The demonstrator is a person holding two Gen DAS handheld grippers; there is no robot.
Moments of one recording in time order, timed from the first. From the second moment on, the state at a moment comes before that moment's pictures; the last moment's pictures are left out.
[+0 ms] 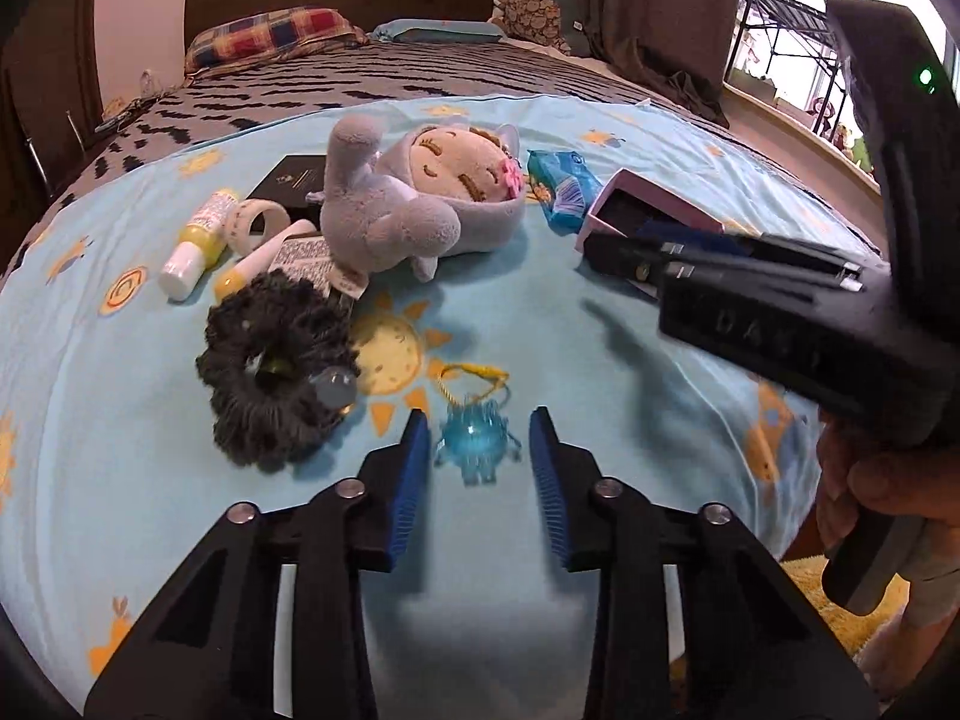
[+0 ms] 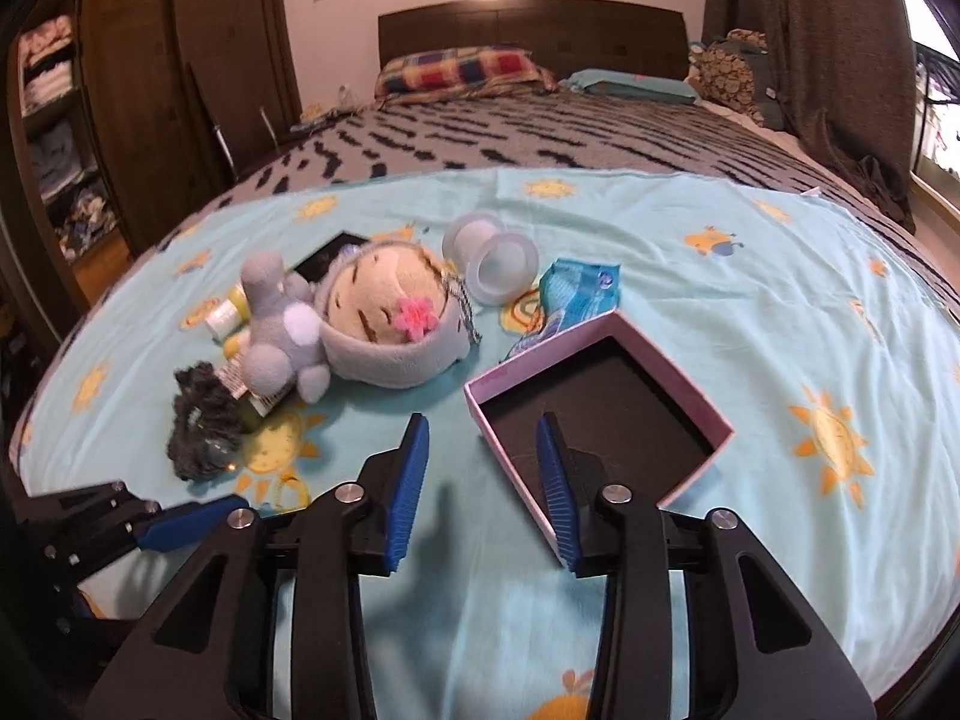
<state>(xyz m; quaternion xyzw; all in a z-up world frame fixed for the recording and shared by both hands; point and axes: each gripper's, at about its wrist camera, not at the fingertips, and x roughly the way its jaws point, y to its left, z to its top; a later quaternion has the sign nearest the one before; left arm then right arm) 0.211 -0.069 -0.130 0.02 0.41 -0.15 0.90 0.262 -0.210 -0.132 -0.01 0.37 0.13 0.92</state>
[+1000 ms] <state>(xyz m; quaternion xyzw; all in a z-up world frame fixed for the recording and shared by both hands) 0.101 -0.046 -0.096 0.02 0.37 -0.17 0.91 0.131 -0.196 -0.094 -0.01 0.34 0.16 0.93</state>
